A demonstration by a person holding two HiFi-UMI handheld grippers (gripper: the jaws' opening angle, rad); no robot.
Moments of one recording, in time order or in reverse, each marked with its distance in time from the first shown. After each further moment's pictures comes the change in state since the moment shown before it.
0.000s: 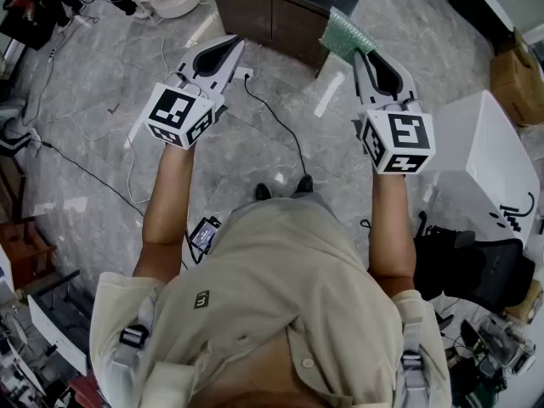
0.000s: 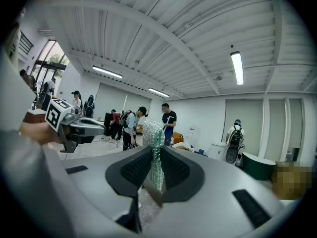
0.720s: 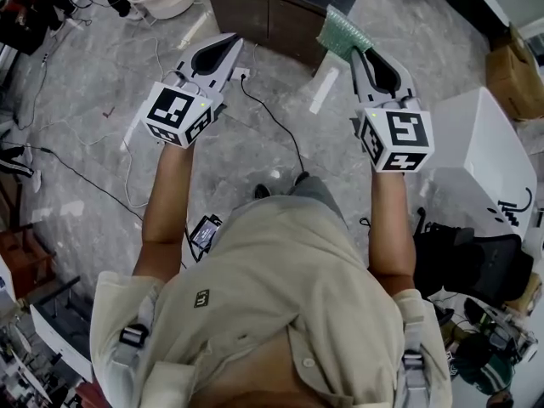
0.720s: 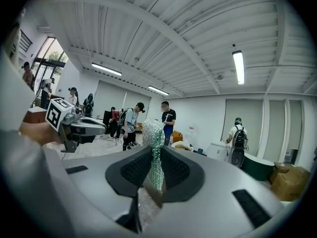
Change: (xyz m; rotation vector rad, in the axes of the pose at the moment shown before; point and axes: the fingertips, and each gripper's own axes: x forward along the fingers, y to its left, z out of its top) left arm 0.008 0.032 -0.007 -0.016 -0.015 -0.017; right arm 0.031 0.010 0.004 -0.010 0.018 -0.009
